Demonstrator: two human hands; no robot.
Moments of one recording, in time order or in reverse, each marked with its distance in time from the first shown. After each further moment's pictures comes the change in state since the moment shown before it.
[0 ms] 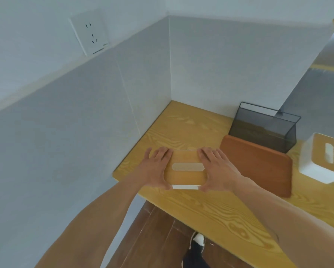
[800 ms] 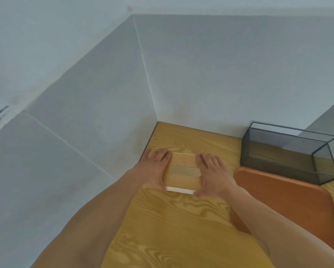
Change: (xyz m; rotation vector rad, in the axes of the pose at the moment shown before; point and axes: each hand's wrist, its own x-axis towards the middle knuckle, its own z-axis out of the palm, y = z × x) left_hand 0.259 -0.124 -0.034 0.126 -0.149 0.182; right_hand 0.211 0.096 0.037 0.153 -0.067 0.280
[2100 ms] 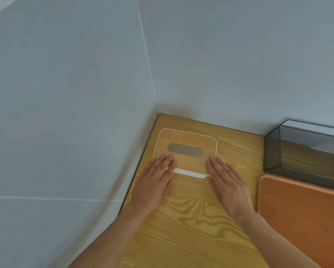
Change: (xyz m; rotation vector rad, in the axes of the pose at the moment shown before) left_hand 0.020 -0.026 0.086 -0.116 0.569 0.058; right_hand 0.034 -0.002 0.061 -0.023 0.593 -0.035
